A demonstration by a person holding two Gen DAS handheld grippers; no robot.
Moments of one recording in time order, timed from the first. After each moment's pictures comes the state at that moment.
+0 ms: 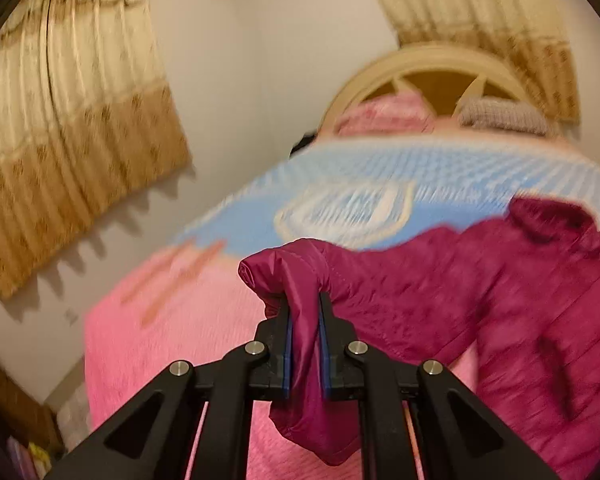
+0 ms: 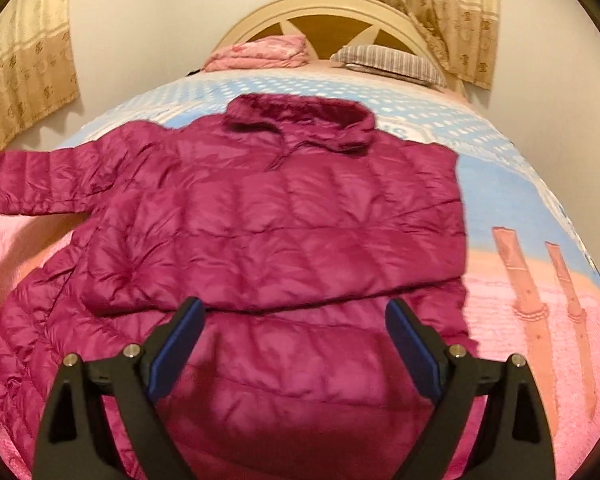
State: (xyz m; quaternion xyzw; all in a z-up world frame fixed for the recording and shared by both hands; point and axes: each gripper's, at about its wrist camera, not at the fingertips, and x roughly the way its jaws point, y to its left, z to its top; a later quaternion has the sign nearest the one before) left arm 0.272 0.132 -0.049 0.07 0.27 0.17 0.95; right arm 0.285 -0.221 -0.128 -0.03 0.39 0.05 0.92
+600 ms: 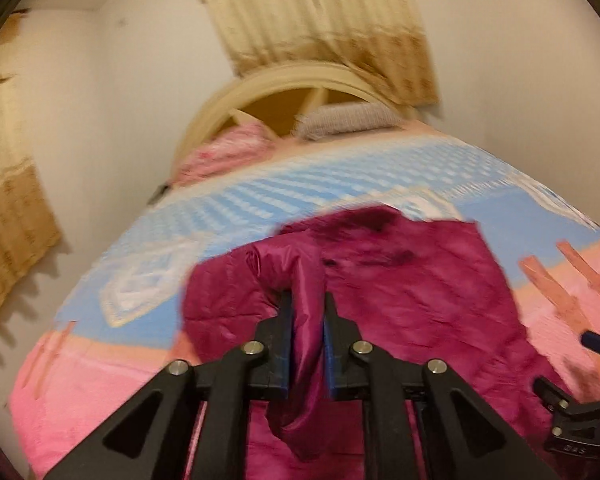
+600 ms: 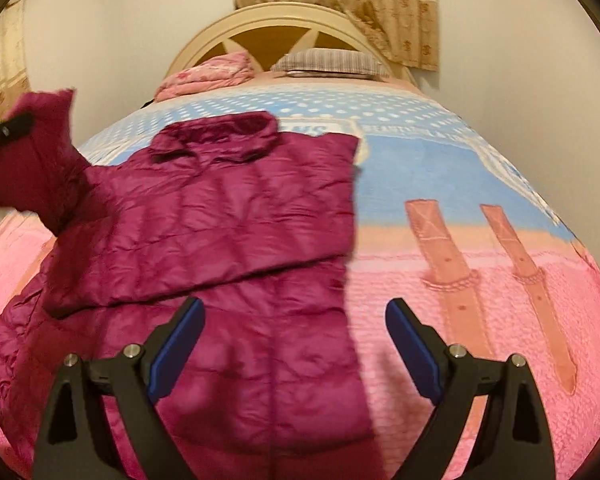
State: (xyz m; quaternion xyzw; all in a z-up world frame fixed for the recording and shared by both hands) left arm 0.290 -0.133 -0.065 0.14 0.27 -0.07 0.95; right arm 0.257 -0.313 -0.122 0.03 0.37 -0.01 0.93
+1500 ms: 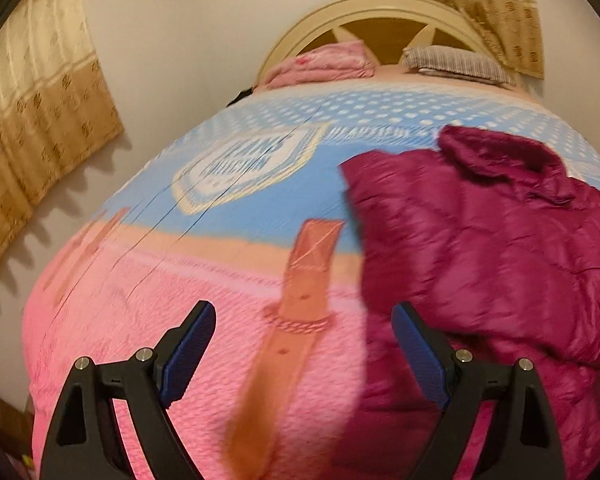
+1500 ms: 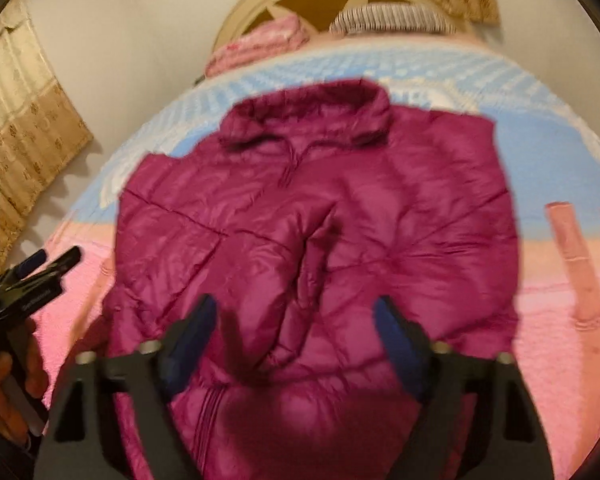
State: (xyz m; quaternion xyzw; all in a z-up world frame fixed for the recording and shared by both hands) left arm 0.342 0.055 -0.139 0.06 0.38 0.10 0.92; right arm 0.351 -0.239 -0.135 0.10 0.45 0.12 0.88
